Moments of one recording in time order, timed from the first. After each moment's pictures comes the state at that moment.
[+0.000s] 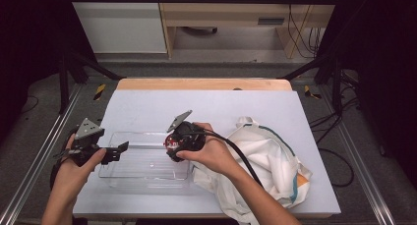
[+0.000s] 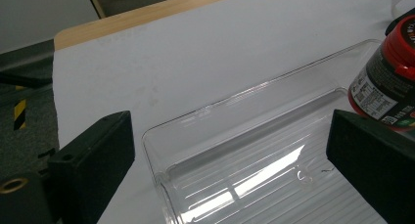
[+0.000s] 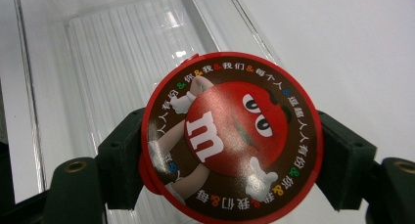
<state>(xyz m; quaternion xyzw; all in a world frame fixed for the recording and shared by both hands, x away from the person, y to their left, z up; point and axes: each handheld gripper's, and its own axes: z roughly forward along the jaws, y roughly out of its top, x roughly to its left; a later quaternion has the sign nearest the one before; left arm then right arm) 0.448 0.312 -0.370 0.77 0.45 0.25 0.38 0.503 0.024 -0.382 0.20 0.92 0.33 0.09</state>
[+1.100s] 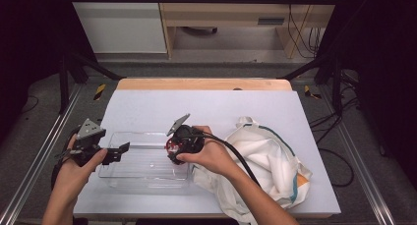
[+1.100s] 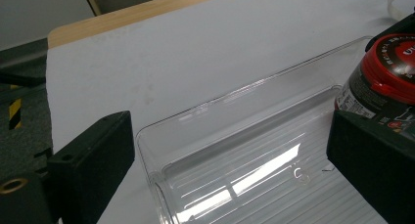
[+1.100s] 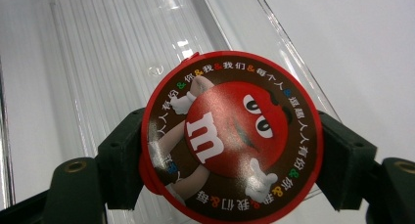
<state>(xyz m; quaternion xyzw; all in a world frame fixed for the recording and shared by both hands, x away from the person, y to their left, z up) 0.449 0.310 -0.372 0.77 0.44 0.25 0.38 0.506 0.028 -0.400 0.20 0.93 0.31 0.09</state>
